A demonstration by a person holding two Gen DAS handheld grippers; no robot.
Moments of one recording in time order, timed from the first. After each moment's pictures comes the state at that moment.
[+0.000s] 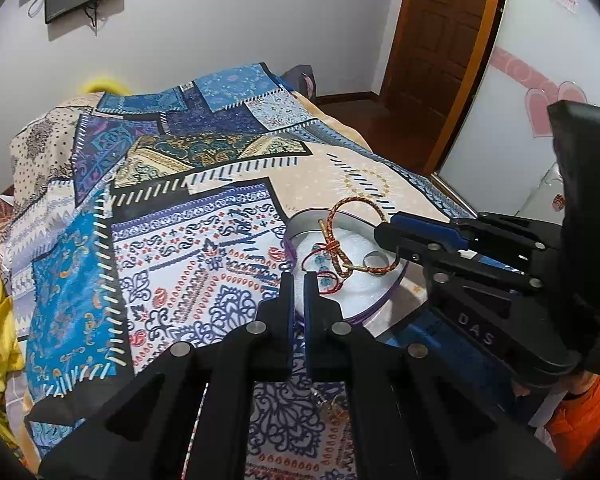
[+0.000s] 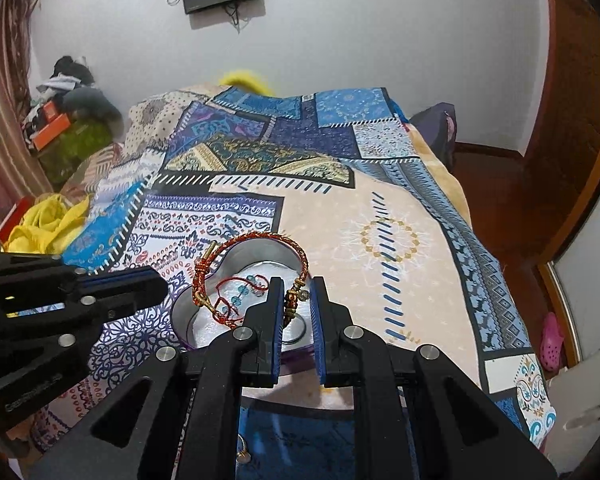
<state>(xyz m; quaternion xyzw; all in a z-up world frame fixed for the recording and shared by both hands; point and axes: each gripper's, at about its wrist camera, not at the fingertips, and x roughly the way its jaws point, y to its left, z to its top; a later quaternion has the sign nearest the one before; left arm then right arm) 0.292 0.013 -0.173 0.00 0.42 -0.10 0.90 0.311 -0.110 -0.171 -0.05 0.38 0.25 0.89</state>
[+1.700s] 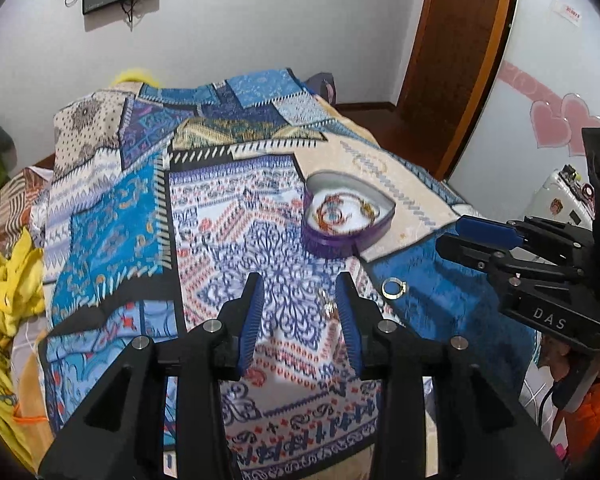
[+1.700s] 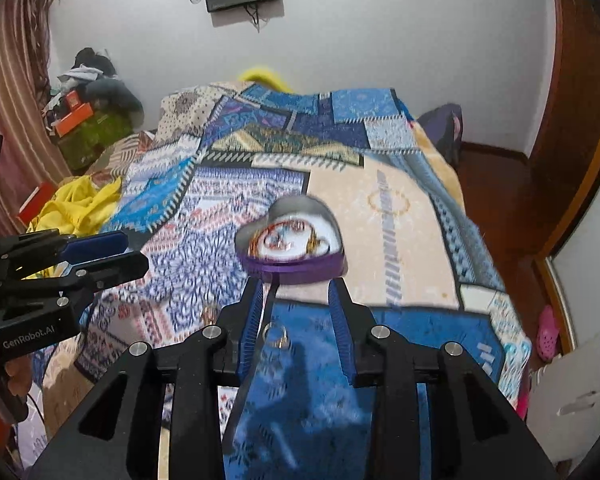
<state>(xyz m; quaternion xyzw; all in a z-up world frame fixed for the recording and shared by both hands) 0.206 0.028 -0.157 -0.02 0.42 -0.06 0.91 0.241 -0.130 -0.150 -0.05 0.39 0.27 0.88</state>
